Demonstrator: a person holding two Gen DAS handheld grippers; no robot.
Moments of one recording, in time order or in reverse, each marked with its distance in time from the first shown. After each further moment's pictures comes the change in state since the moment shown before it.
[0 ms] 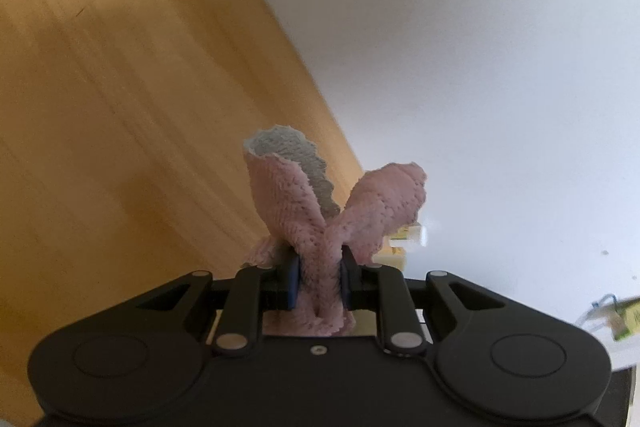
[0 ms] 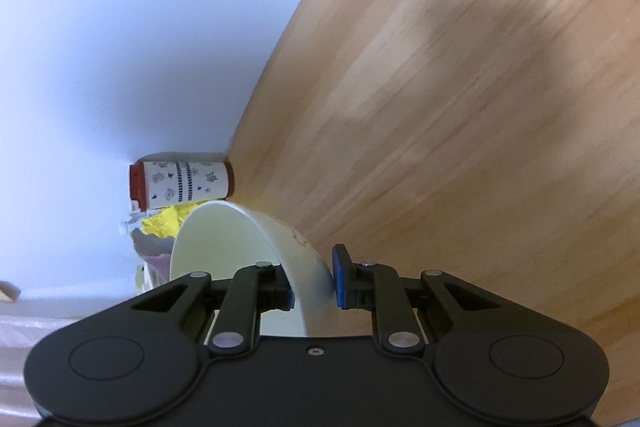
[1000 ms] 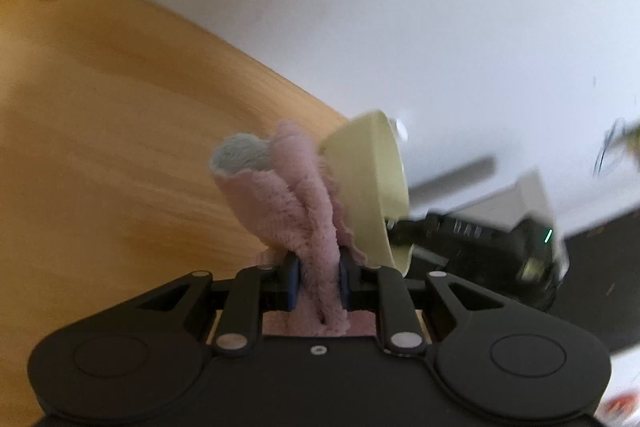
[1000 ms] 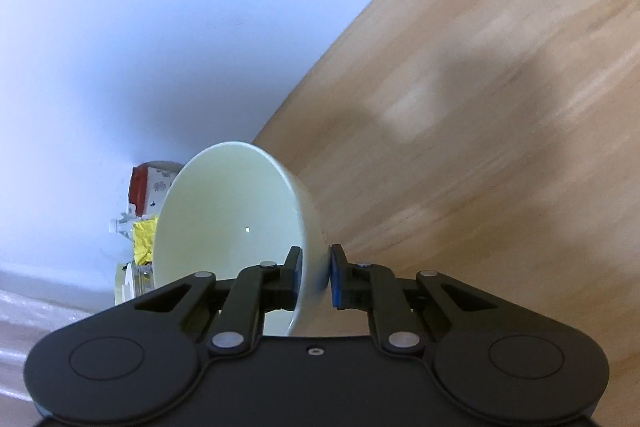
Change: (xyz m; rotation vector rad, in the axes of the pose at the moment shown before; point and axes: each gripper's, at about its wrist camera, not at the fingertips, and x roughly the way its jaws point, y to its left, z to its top) left arm 0.002 -0.060 -0.005 0.552 0.232 0.003; right arm -0.012 0.032 0.015 -0.226 -0.092 -0.053
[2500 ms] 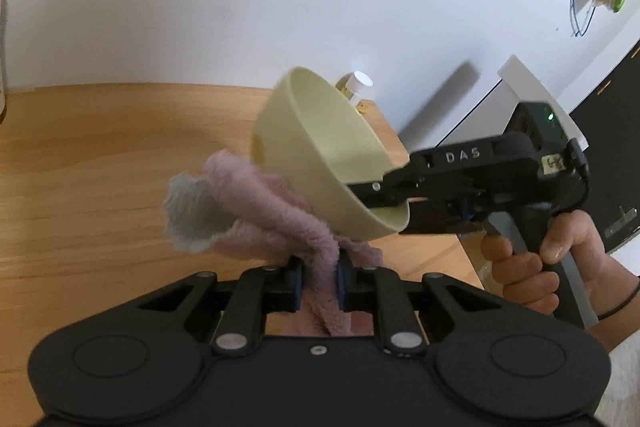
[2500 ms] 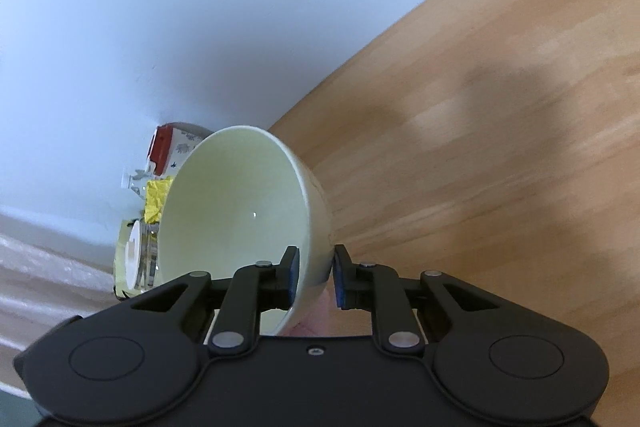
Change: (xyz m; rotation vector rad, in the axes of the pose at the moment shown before) left arm 0.006 -0.043 -0.017 0.362 0.021 0.072; right arm -0.008 0.006 0.001 -0.068 0.078 0.038
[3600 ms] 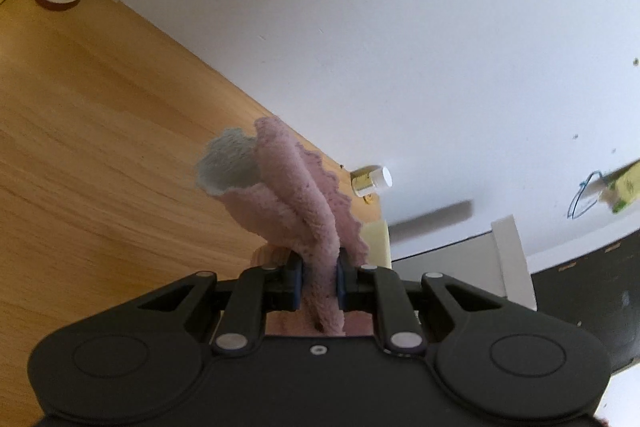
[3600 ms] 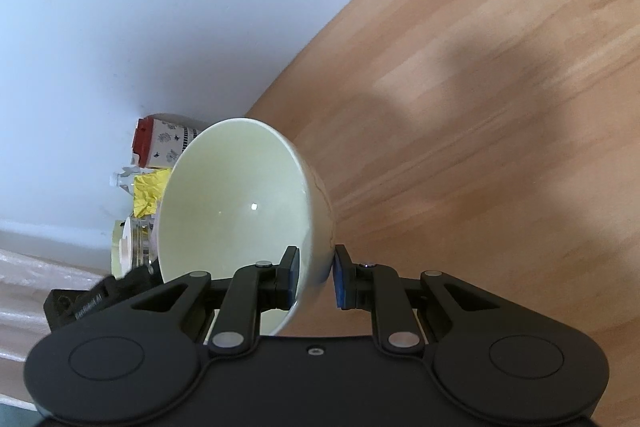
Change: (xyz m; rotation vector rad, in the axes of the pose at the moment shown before) left arm 0.003 0.077 0.008 -0.538 -0.148 -0.174; right arm 0.011 -0.010 -0.026 0.059 0.032 -0.025
